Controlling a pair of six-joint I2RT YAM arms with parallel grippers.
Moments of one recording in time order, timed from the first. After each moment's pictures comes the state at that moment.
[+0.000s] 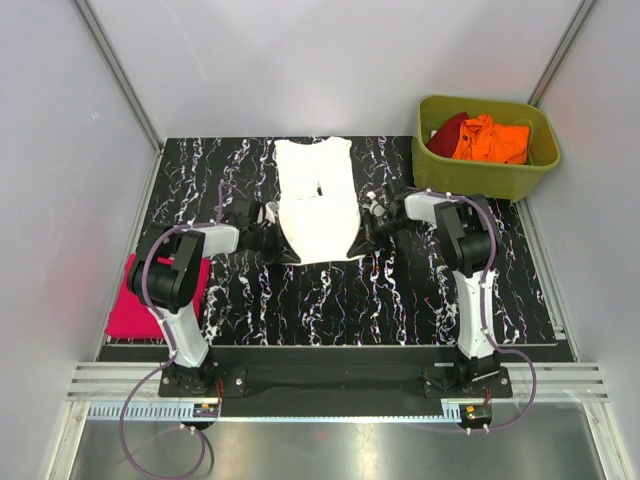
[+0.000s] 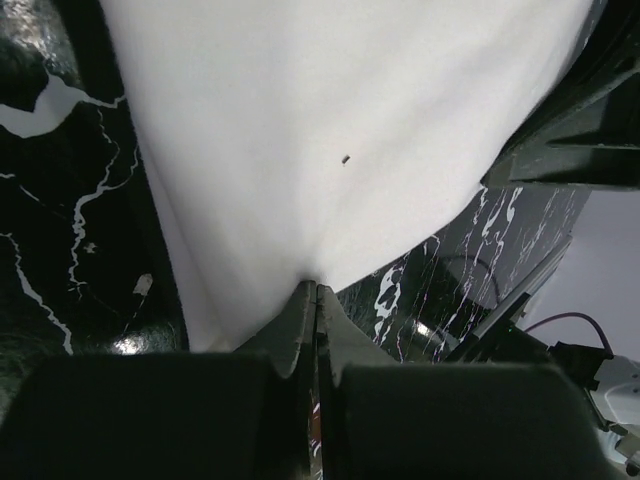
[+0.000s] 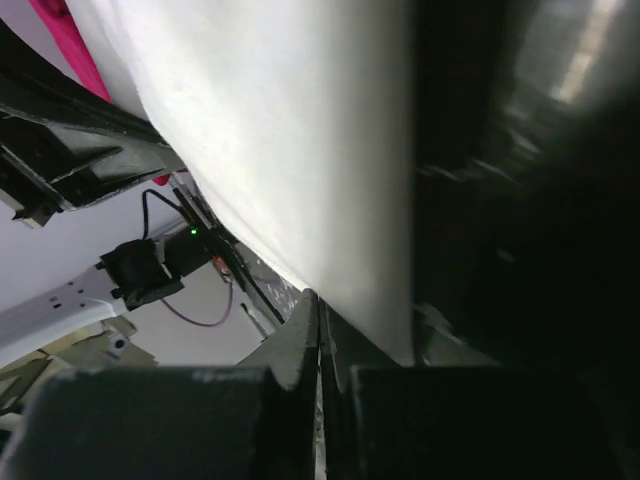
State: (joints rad) left arm -0.27 1.83 0.92 -0.11 0.61 -0.64; right arm 0.31 2.25 1.46 -0.53 -0.91 0.43
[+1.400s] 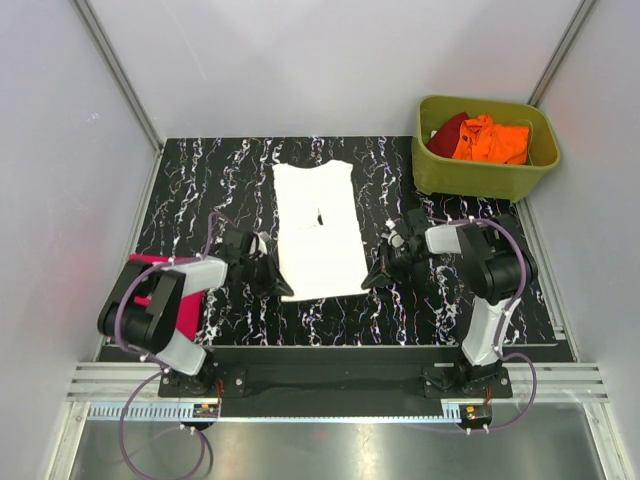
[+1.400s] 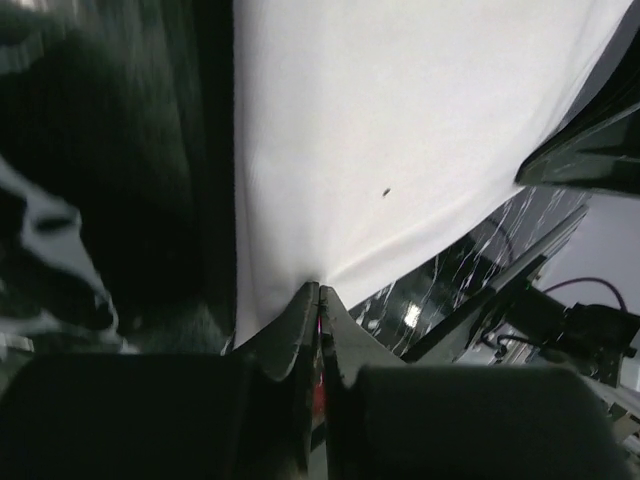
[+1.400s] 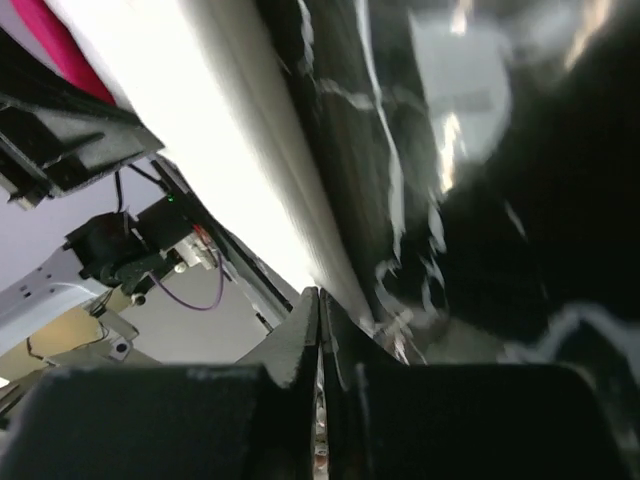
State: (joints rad) left arm -0.30 1.58 0.62 -0.09 0.59 -0.70; right arm 0.28 1.94 0.93 -0.29 -0.89 0.53
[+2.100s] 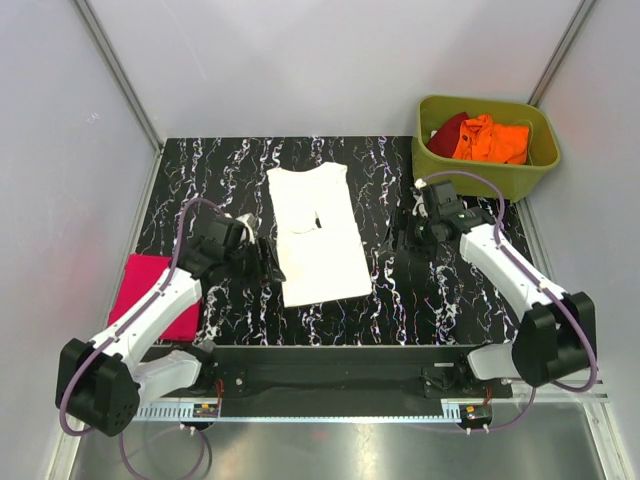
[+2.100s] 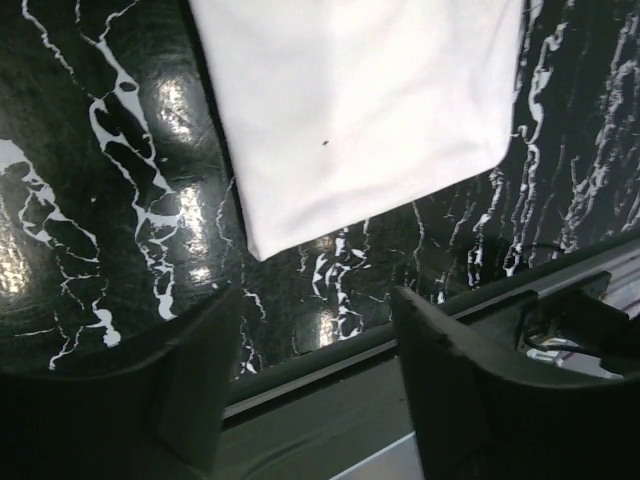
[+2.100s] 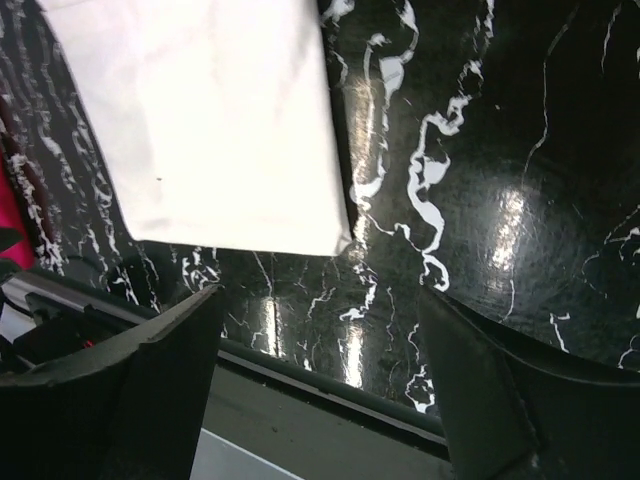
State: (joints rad) left arm -0.41 1.09 0.77 -0.61 0.27 -0.63; right arm 0.33 1.35 1.07 -0.69 -0.27 0.48
